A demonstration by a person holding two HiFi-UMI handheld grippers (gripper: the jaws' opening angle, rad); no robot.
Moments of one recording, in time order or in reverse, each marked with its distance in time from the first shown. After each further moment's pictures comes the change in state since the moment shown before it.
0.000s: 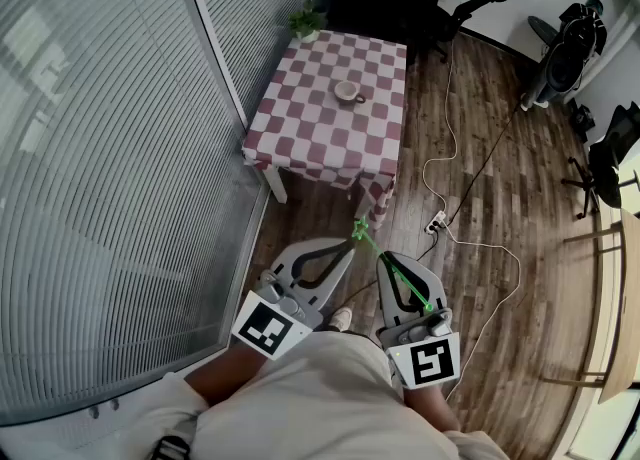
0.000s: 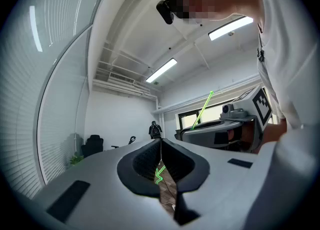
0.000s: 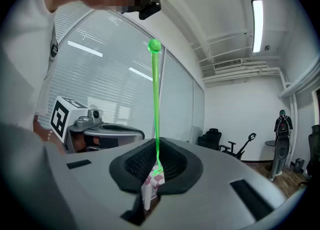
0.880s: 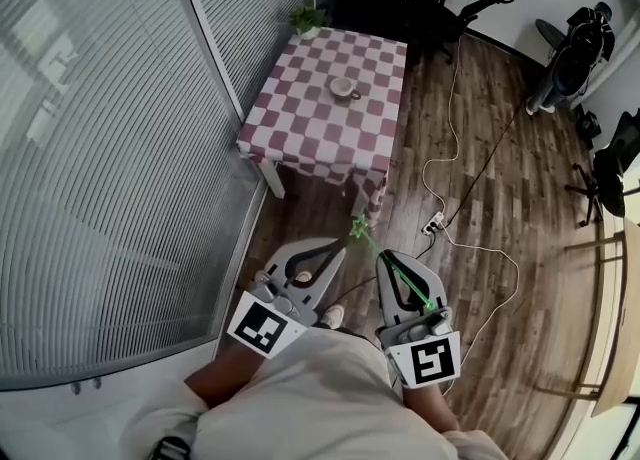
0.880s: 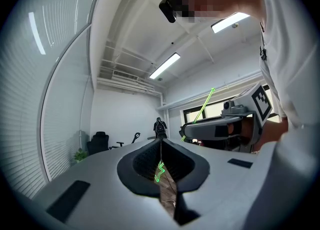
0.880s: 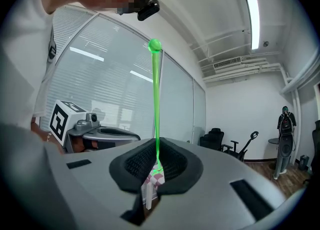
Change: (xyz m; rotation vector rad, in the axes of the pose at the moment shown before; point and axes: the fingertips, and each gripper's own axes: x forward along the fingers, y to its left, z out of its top) left arm 0.032 -0.031 0.003 -0.068 -0.024 0.098; right arm -0.036 -0.042 -0.004 0.029 -0.018 0.039
